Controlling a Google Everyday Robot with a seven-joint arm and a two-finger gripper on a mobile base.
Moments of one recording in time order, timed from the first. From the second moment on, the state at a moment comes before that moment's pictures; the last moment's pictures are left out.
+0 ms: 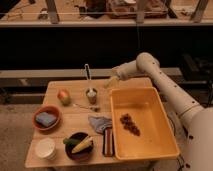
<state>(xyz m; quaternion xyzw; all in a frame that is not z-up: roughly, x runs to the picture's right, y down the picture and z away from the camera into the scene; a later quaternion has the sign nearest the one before) 0.032 -0.072 0.843 -0.23 -0.34 0.31 0.86</state>
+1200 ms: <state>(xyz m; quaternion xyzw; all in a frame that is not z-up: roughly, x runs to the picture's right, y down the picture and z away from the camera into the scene) -0.034 -0.119 0.840 -0.22 -0.29 0.26 0.89</state>
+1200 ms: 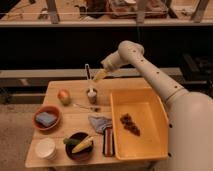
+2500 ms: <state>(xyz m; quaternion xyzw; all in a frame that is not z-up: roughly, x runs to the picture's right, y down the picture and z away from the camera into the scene) -0.089 -0.108 0.879 -0.26 -0.35 0.28 0.86</state>
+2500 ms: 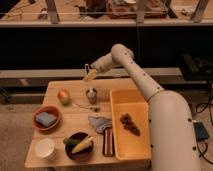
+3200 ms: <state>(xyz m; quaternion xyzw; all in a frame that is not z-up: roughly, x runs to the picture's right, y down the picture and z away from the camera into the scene) -0.084 -0.107 0.886 -0.26 -0.36 0.29 0.85</state>
